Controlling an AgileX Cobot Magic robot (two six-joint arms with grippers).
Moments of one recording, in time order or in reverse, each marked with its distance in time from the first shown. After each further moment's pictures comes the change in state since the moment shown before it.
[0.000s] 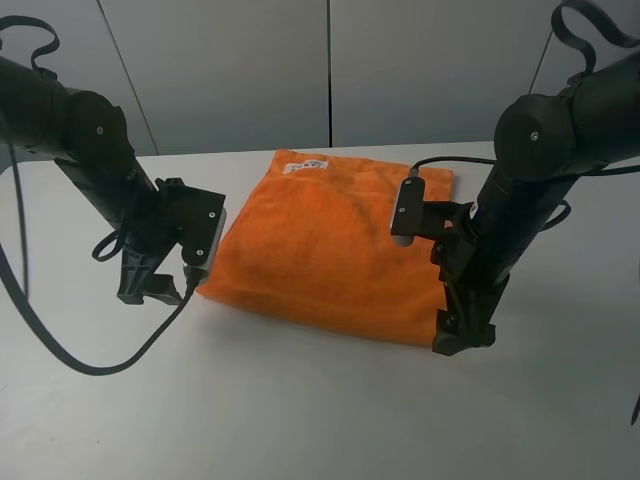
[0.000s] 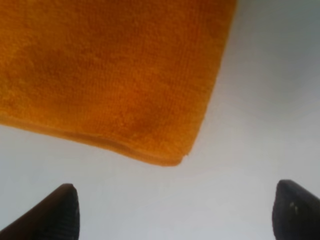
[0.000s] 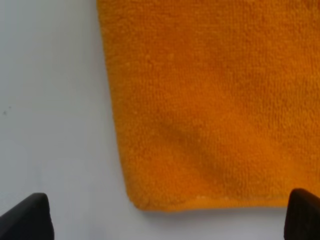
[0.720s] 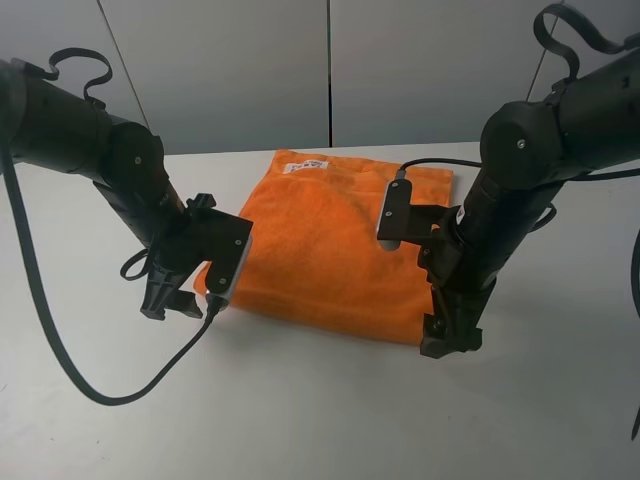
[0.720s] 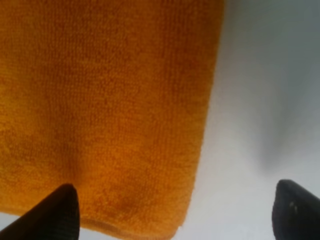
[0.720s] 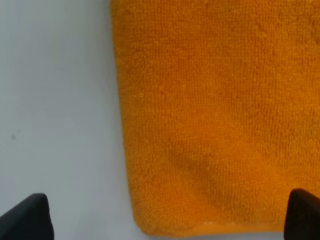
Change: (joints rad) left arm -0.087 0.064 0.001 0.044 -0.065 0.002; right arm 0.036 0.011 0.000 -0.002 -0.031 0.030
